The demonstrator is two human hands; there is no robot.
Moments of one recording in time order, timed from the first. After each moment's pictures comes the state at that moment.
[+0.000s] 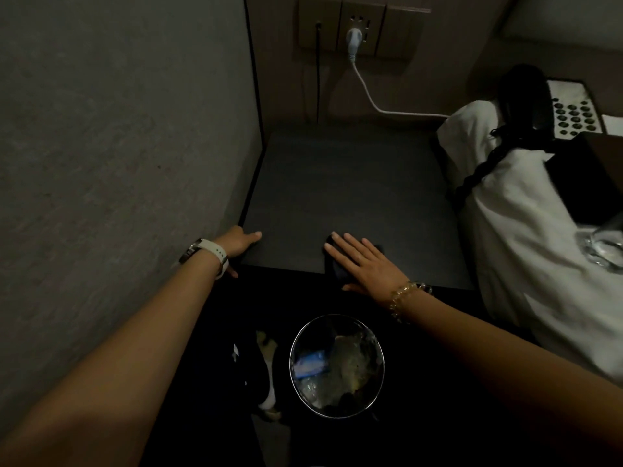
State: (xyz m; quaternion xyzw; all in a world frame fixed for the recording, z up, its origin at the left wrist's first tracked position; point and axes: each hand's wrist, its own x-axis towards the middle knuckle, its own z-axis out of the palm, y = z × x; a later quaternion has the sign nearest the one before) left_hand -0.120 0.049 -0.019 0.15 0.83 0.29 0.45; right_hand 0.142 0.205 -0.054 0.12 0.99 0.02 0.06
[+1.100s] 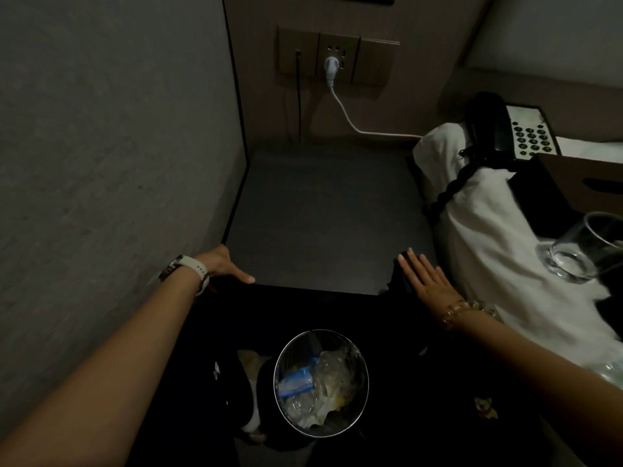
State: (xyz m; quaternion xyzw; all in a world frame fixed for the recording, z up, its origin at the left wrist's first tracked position) left_hand -0.112 0.044 0.000 0.25 0.85 0.18 0.44; right_hand 0.251 0.261 -0.038 0.36 0.92 0.00 0.14
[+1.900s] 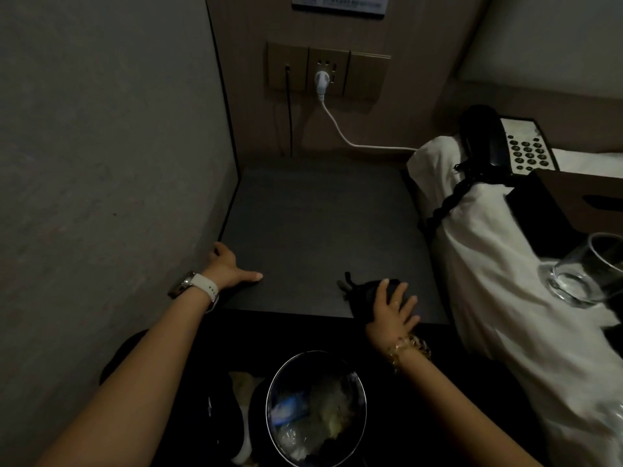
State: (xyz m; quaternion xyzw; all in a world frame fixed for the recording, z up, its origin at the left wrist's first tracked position) left_hand -0.102 0.089 0.001 0.25 0.89 0.19 0.33; right_hand 0.167 0.187 -0.015 0.59 0.76 -0.26 0.11
